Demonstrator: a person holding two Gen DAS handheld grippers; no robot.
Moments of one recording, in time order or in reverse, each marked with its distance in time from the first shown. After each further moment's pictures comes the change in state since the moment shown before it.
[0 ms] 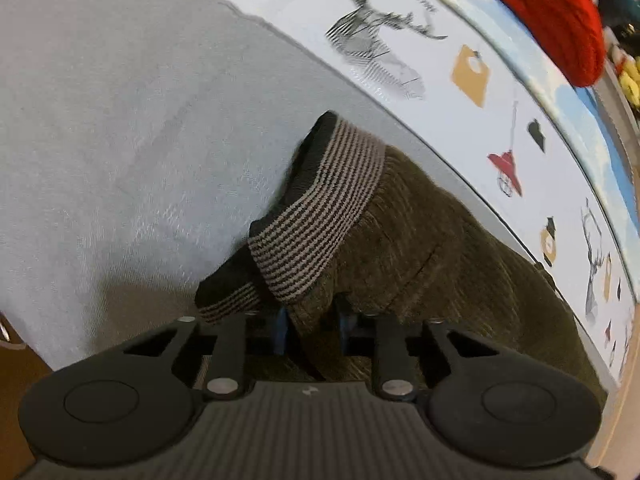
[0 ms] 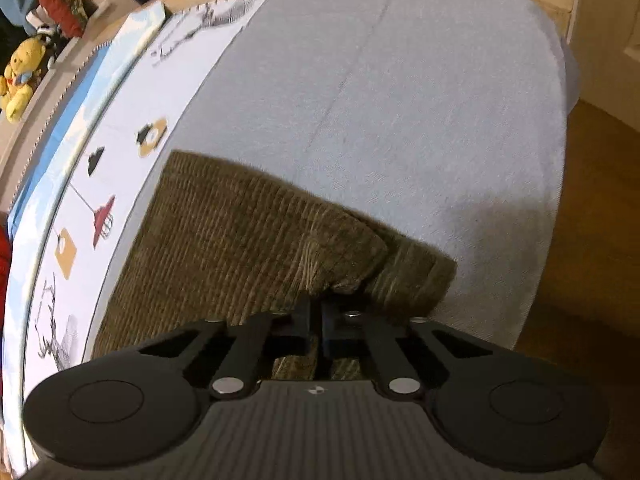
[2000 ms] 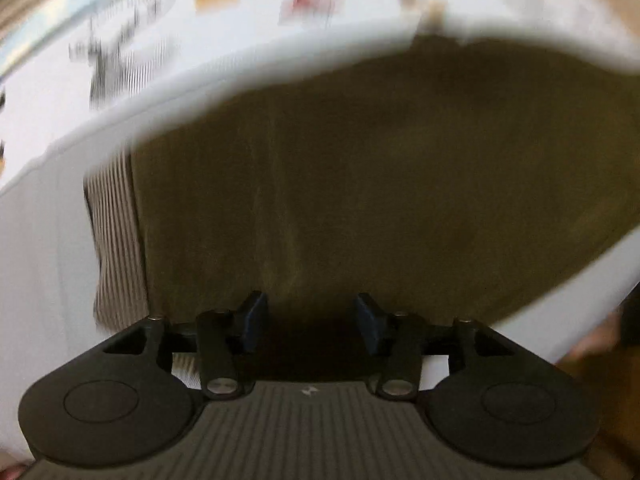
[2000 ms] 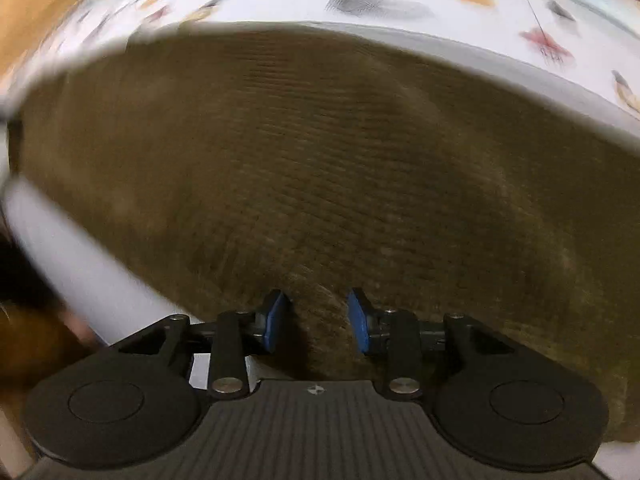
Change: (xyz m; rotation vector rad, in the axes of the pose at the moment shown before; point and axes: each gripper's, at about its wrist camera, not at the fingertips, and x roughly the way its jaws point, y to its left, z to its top) left arm 0.015 -0.084 -0.096 0.914 0.101 0.190; right arm -0.007 0.121 -0.199 -1.513 0.375 0.313
